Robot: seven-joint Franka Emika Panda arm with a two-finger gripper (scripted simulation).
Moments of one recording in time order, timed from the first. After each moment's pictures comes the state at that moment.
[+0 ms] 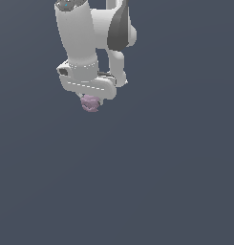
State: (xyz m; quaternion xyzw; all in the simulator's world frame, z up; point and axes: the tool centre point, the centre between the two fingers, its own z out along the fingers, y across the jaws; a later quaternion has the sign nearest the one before) arm -0.076 -0.100 0.272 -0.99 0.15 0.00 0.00
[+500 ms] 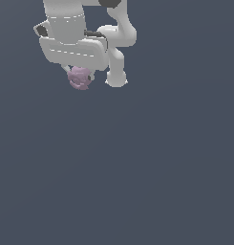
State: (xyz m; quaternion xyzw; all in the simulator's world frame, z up) arm -0.085 -0.122 0.376 -0.99 0.15 0.00 0.00
